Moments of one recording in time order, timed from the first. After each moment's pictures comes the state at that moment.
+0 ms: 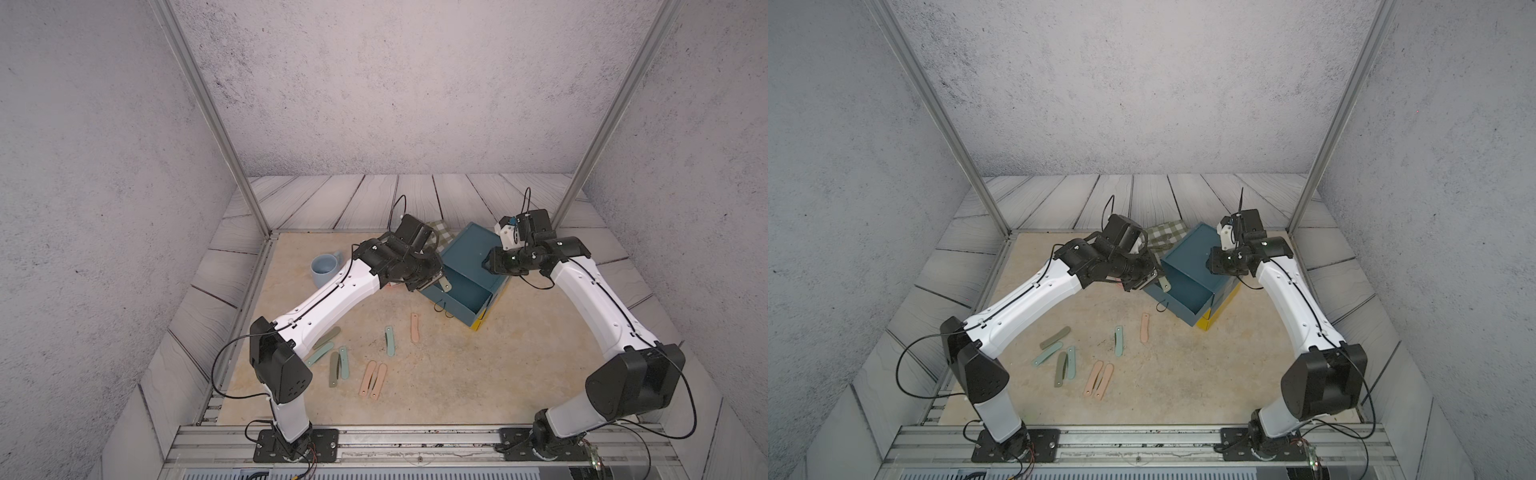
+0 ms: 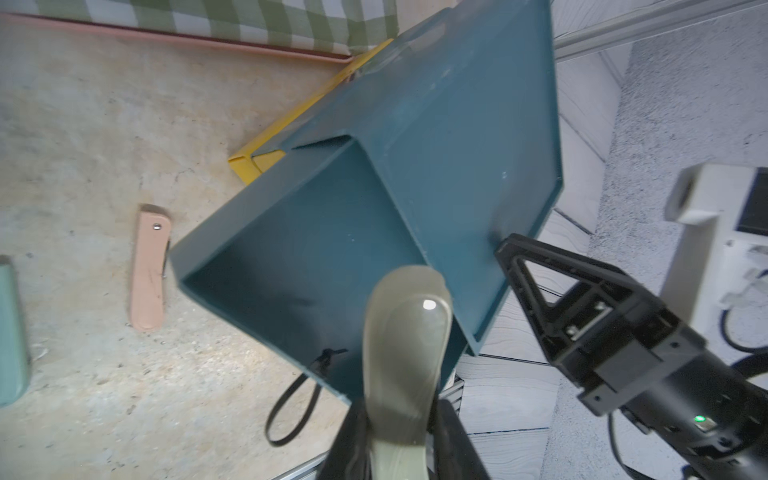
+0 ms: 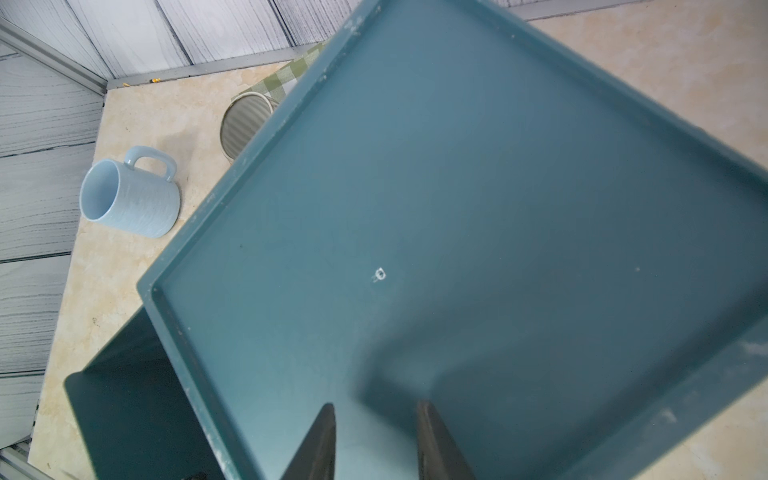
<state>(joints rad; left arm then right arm) -0.80 1.78 1.87 -0.84 0.22 -1.16 0.19 1.53 1.54 -0.95 -0.24 0.20</state>
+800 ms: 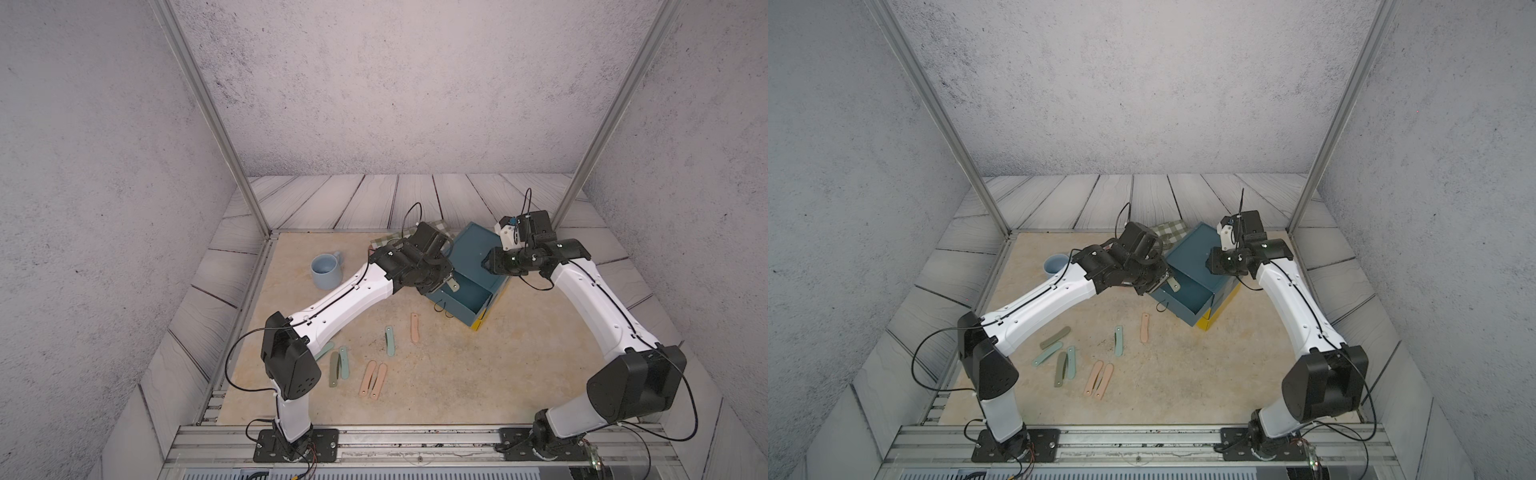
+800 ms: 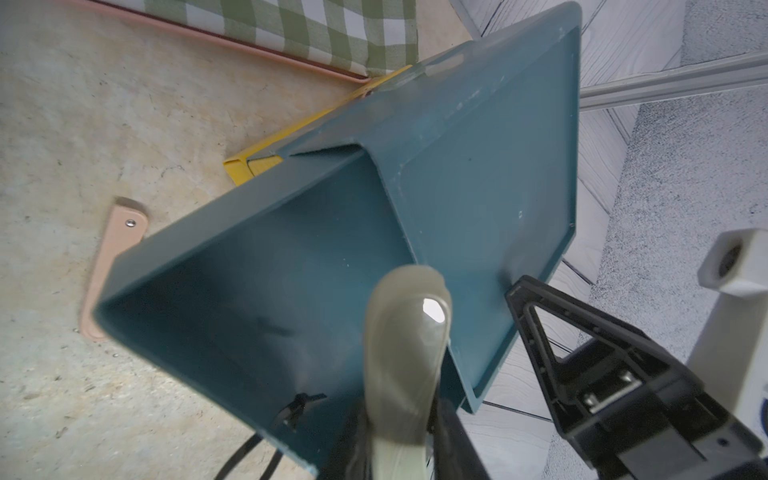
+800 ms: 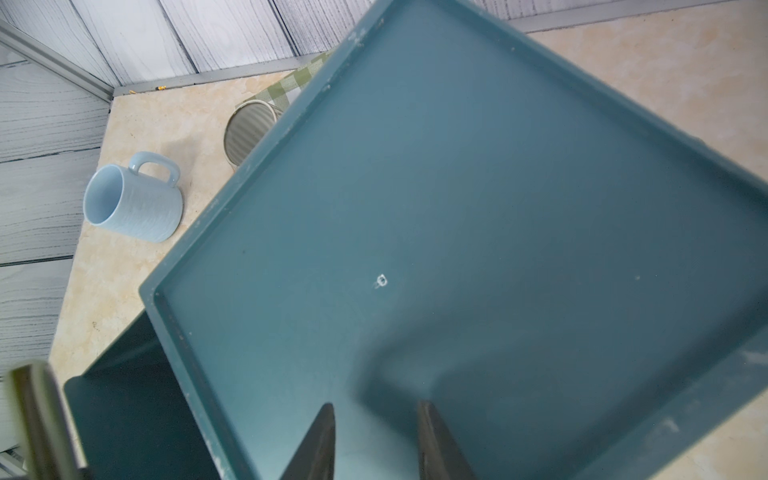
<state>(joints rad) -0.86 1.84 1.85 -0.78 0.09 -1.31 0.19 1.52 1.51 -0.92 -0.24 0.20</state>
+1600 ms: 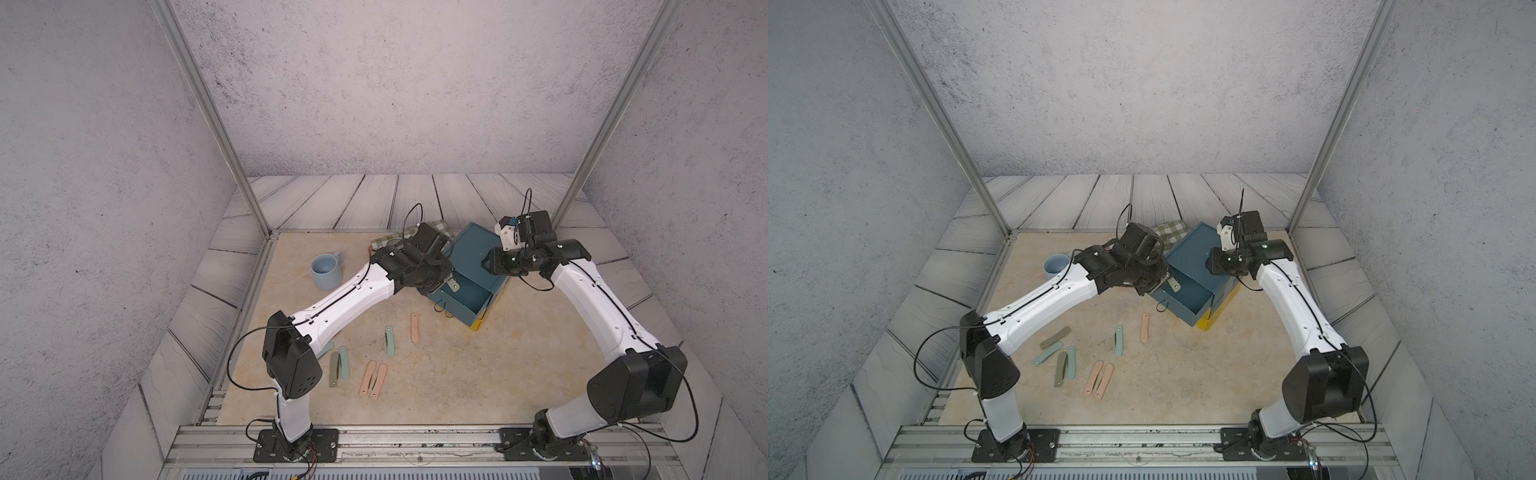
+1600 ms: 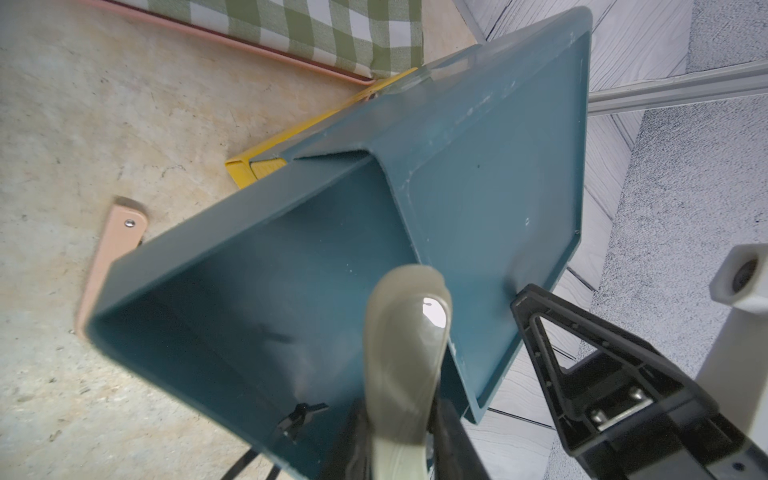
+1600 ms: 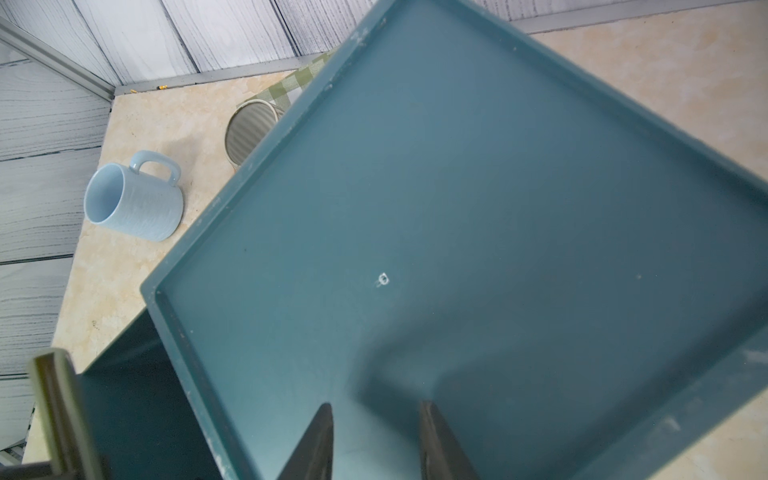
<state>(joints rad) -0.86 1.84 1.84 -0.77 0.09 -1.32 0.19 1.52 1.50 -0.91 -0.24 0.20</state>
